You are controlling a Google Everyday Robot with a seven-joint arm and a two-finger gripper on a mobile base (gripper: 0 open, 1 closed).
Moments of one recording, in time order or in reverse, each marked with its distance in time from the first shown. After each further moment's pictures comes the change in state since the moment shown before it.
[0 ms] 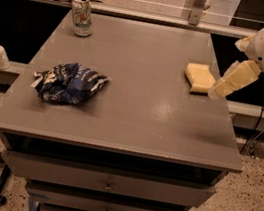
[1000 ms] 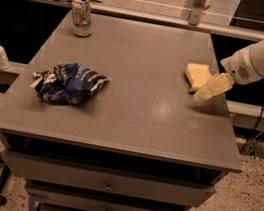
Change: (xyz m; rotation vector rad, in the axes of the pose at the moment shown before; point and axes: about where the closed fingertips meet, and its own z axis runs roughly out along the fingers) arm 0.036 -0.050 0.102 -0.036 -0.029 0.124
